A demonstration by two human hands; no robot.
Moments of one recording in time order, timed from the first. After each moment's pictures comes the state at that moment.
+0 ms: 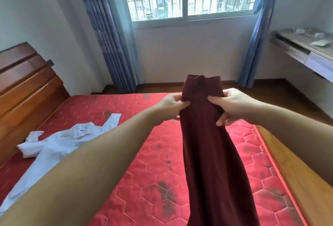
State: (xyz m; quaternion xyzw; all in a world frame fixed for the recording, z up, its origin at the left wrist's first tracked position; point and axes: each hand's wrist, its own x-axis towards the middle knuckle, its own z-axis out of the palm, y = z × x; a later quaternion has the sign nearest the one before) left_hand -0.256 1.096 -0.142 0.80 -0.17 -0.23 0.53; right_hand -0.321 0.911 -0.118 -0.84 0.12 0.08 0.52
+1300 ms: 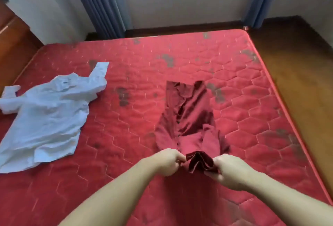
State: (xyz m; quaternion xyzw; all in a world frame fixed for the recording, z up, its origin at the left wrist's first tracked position) left_hand -0.370 1.172 -0.455 0.85 -0.29 -0.41 0.16; right_hand -0.461 0.962 -0.450 -0.95 -0.06 0.25 0.18
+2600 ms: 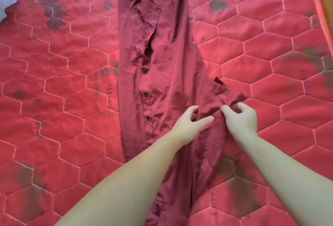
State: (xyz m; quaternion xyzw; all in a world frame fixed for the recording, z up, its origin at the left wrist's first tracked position) left_hand -0.441 1.048 -0.720 0.69 0.05 -0.47 0.54; right_hand -0.485 0.901 -0.711 -0.75 0.49 0.02 0.44
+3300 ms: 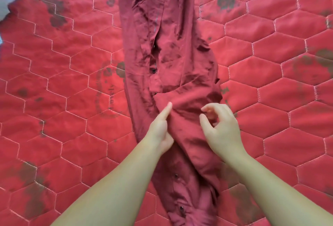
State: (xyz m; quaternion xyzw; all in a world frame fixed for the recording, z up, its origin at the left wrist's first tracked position) left_hand -0.417 1.086 -0.721 0.38 0.36 -0.41 0.75; right_hand -0.480 0.948 -0.696 -0.85 0.24 -0.02 0.46
